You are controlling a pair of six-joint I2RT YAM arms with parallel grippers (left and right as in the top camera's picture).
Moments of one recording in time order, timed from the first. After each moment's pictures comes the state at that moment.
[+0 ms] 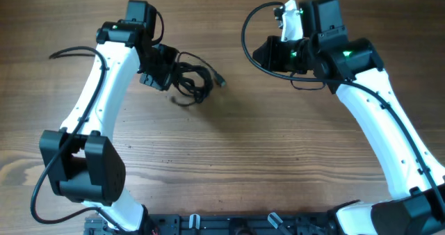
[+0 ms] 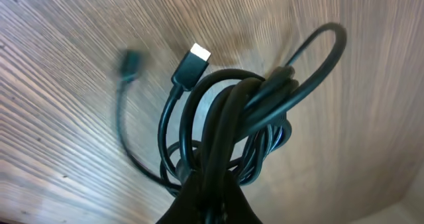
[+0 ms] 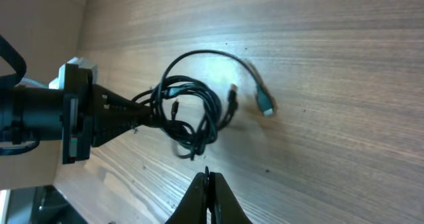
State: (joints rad) left arm -0.14 1.82 1.57 -1.14 0.31 -1.25; right arm 0.34 1.57 1.52 -0.82 -0.45 0.42
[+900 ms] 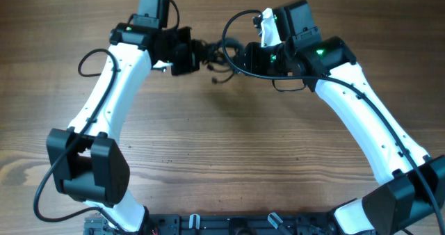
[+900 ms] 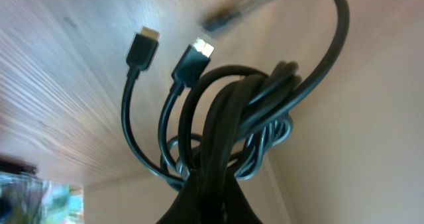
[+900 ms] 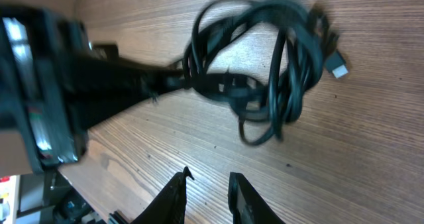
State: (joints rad) left arm -0.22 1.82 1.57 -0.87 0.57 -1.87; right arm 0.42 1.66 1.52 -0.79 -0.46 0.47
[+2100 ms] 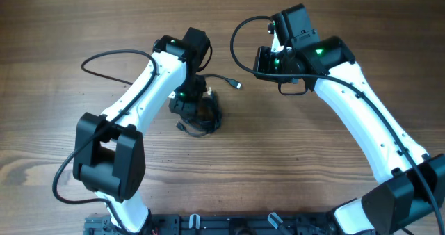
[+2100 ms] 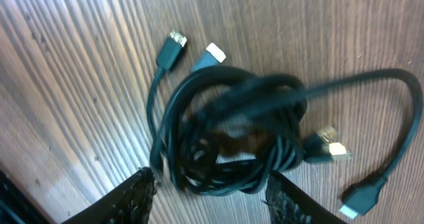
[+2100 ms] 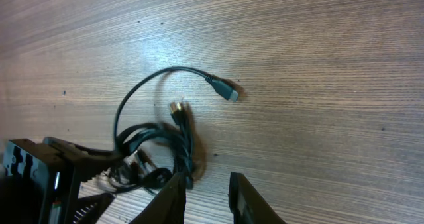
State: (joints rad) left arm -0.40 1.89 1.49 -1.24 0.04 -1.72; right arm 0.42 1.66 1.52 -0.92 -0.17 0.54
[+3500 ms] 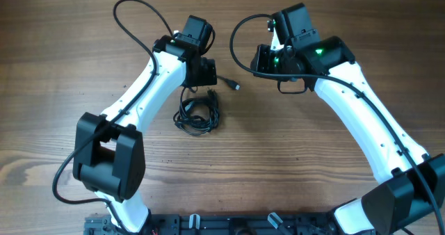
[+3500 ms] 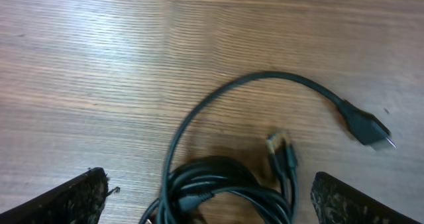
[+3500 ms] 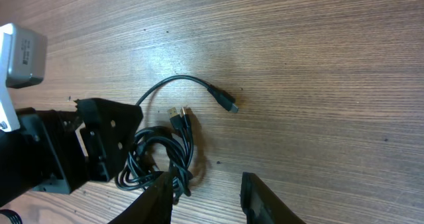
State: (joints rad) left arm -0.40 1.89 1.49 -0.93 -0.16 -0.46; right arm 0.42 1.66 1.52 -0.89 -0.17 0.53
